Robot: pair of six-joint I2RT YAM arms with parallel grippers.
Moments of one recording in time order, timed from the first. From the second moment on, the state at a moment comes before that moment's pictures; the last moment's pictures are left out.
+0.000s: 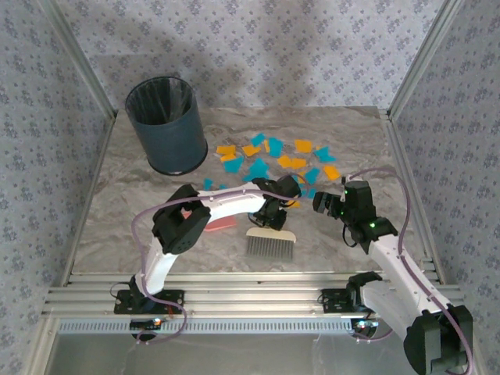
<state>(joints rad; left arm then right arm) -1.02 2.13 1.59 -0.82 -0.03 -0.52 0.23 0.86 0.54 -0.40 0.06 0.37</state>
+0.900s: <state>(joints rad) -1.04 1.95 1.41 -0.60 -0.08 -0.33 0.07 0.90 0.51 -0.35 -0.21 0.42</state>
